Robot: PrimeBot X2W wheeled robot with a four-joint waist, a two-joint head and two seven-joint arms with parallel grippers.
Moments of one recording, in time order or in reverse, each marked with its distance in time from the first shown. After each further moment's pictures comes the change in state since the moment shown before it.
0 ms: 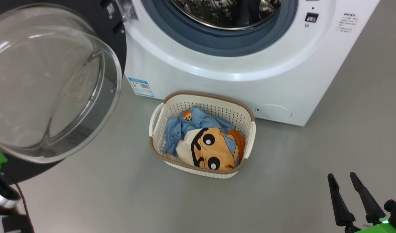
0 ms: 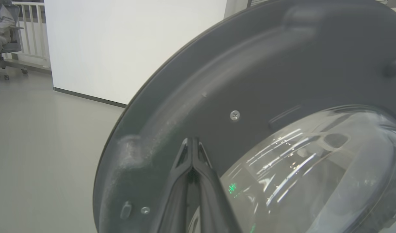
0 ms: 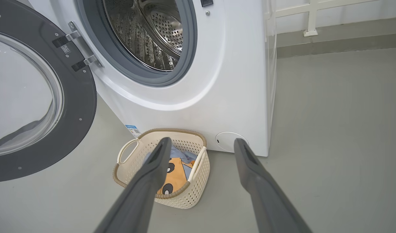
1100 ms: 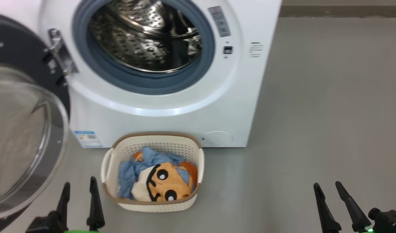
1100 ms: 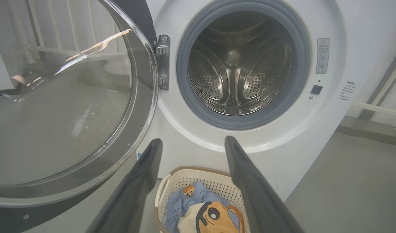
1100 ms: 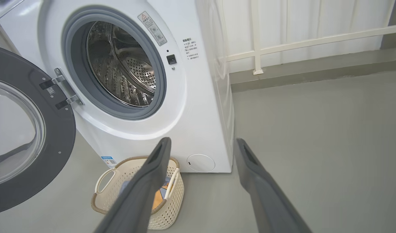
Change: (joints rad) left arm 0.520 0.012 -0.543 -0.229 -0.101 -0.205 0.000; right arm 0.030 0.058 0.030 0.001 -0.038 0.000 0.000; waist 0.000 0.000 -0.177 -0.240
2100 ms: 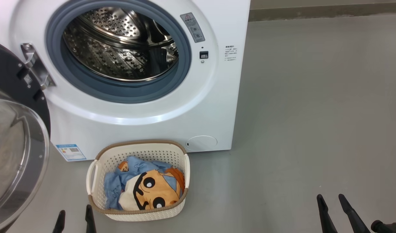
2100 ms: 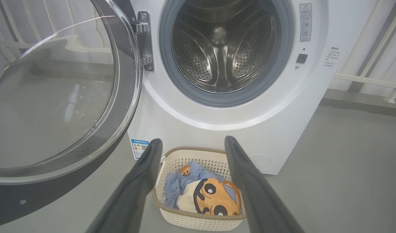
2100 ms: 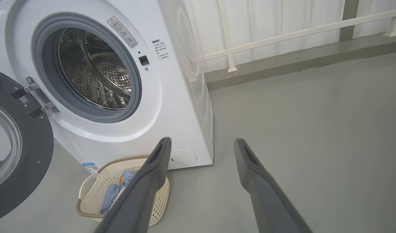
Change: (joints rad) left arm 0.166 0.006 0.036 -0.060 0.051 -0.010 0.000; right arm 0.059 0.036 -0.033 -0.006 -0.007 0.000 0.000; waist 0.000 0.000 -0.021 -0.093
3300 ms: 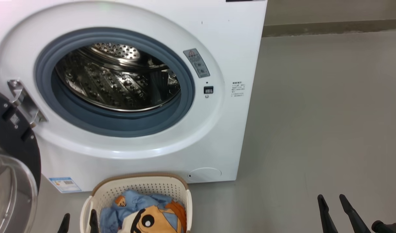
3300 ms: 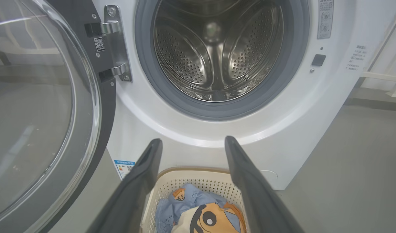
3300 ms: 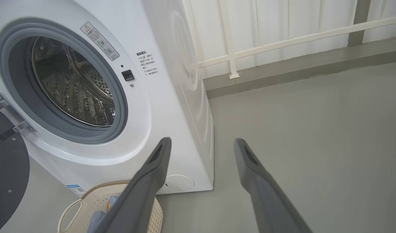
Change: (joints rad) left arm 0.005 0.001 0.008 0.031 0.035 -0.038 0.000; right arm 0.001 0.000 -0.004 0.001 -0.003 0.000 0.000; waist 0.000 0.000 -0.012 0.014
